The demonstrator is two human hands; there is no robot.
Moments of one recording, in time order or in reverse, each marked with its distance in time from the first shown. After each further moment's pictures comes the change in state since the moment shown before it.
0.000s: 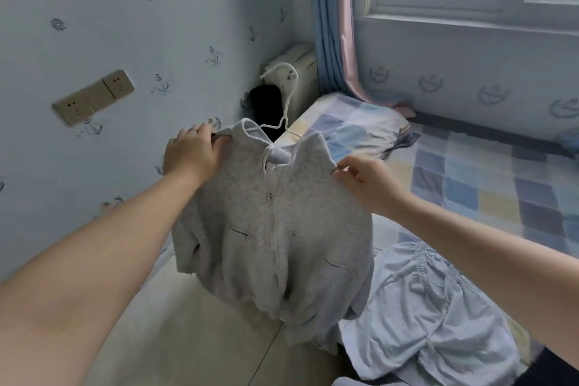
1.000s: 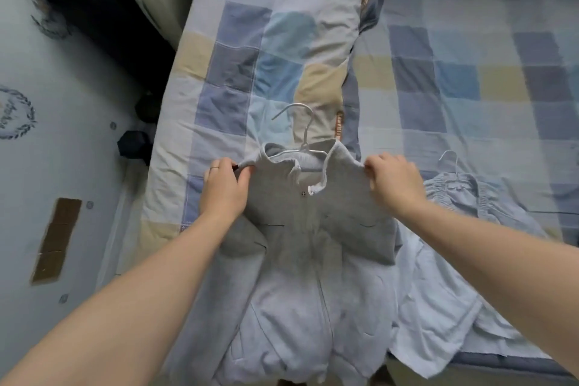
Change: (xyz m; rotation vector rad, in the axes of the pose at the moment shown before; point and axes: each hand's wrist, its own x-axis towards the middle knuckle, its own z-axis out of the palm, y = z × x) left_hand 0.165 0.043 0.507 -0.394 -0.732 -0.032; right_hand 0.196 0.317 0.247 -0.455 -0.167 0.739
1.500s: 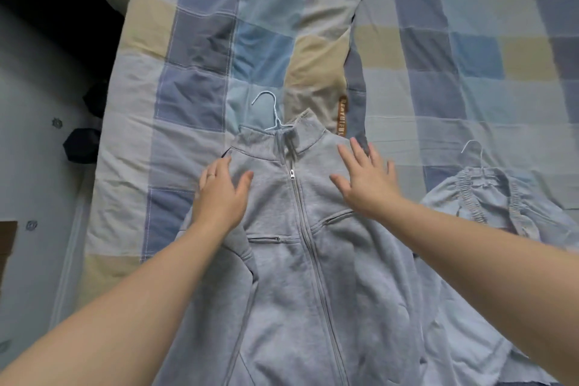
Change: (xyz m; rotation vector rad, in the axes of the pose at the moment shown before) left_hand 0.078 -0.046 0.100 0.015 -0.122 0.042; right_hand 0.078 -0.017 0.114 0.057 -0.274 0.075
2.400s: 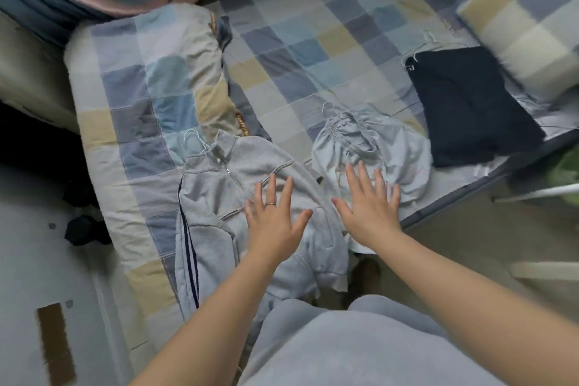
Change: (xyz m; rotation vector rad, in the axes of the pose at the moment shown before) left_hand -0.323 0.176 -0.086 0.328 -0.361 0.634; right_hand -0.416 0.025 -0.076 0.207 0.223 0.505
